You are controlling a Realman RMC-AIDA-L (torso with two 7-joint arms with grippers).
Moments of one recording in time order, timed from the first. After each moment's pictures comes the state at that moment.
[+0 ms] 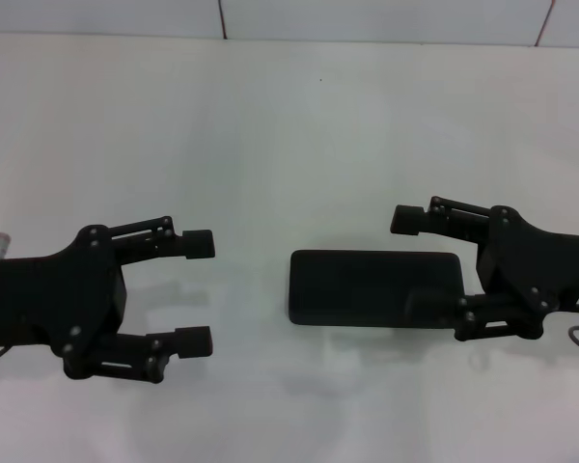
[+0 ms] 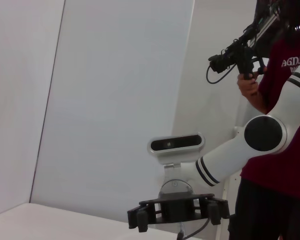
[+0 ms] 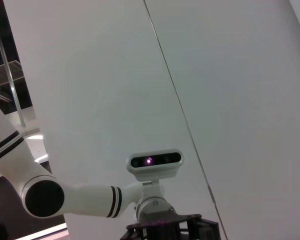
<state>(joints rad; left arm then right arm) -0.32 -1.95 1.08 0.71 1.49 1.97 -1.26 0.59 2.03 -0.74 -0.30 -1.78 -1.96 1.11</state>
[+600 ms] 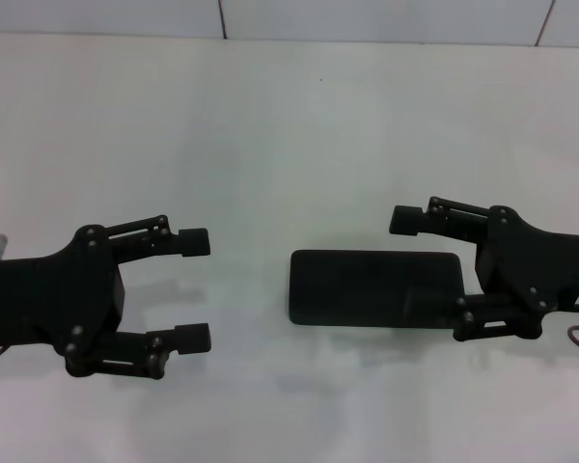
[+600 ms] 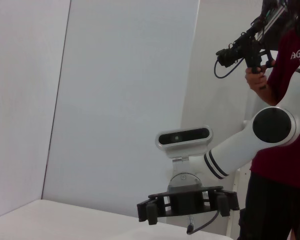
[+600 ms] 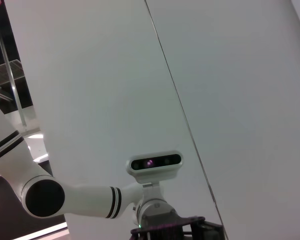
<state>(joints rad) -0.32 -1.96 1.02 0.71 1.54 1.96 -1.23 0.60 2.03 -0.74 -0.30 -1.78 -1.95 1.11</state>
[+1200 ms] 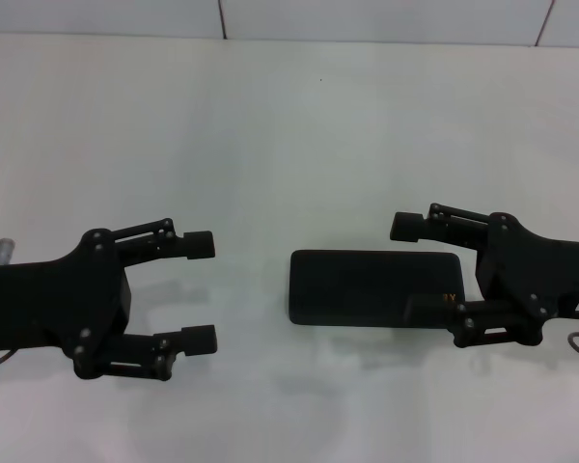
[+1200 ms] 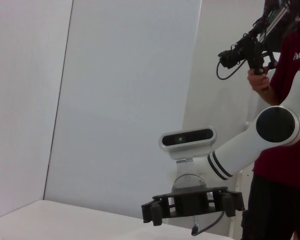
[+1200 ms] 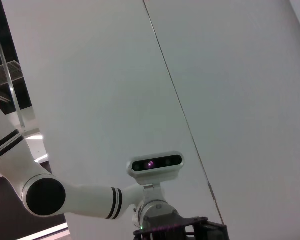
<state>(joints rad) -0.32 -1.96 1.02 0.67 1.55 1.95 -1.20 0.59 2.03 -0.74 -0.29 -1.79 -1.95 1.11</state>
